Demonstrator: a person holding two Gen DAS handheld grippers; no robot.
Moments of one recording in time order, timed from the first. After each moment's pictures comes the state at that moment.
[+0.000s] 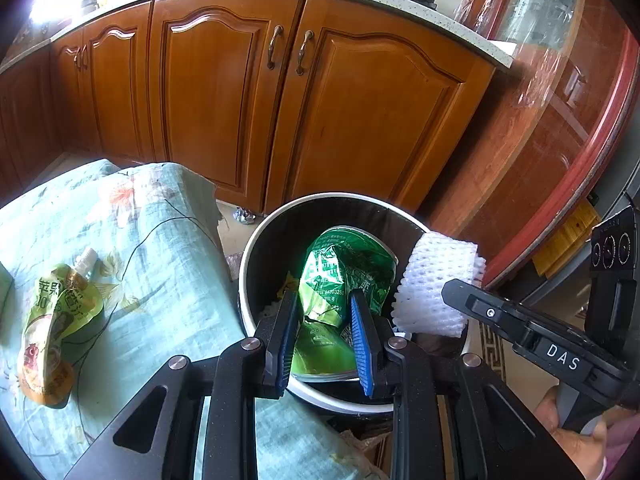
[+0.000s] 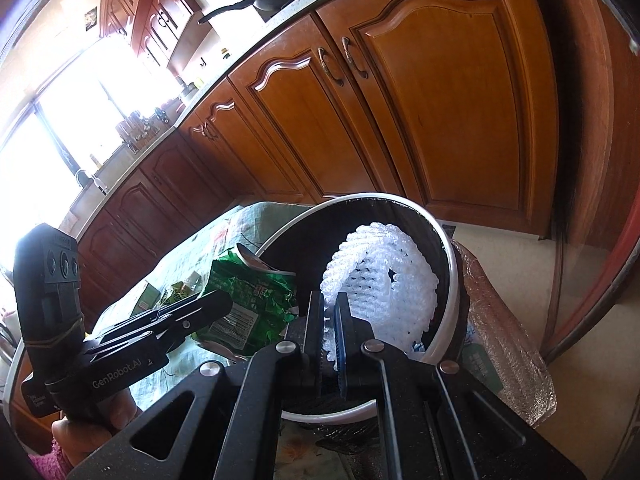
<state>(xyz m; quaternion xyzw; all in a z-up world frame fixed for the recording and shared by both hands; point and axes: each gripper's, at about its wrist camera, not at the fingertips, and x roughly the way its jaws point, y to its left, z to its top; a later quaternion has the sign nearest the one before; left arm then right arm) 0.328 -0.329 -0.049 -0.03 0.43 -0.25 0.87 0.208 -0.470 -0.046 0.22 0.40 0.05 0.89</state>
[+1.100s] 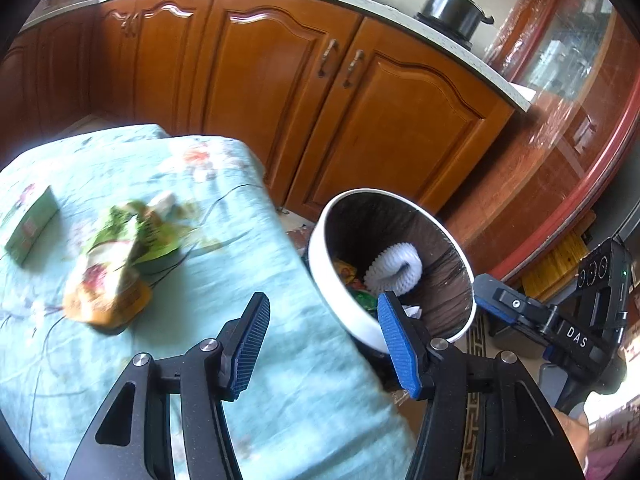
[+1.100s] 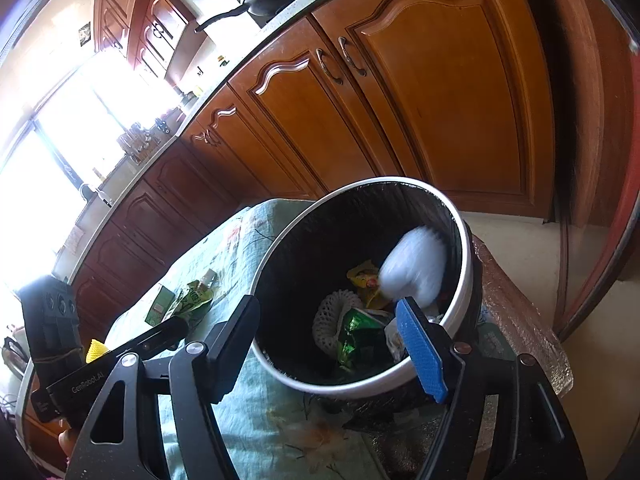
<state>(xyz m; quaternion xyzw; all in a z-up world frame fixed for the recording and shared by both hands) 0.283 -0.227 -0.044 -0.11 0.42 -0.22 0.87 0.193 -0.458 -0.046 0.25 0.39 0.04 0.89</state>
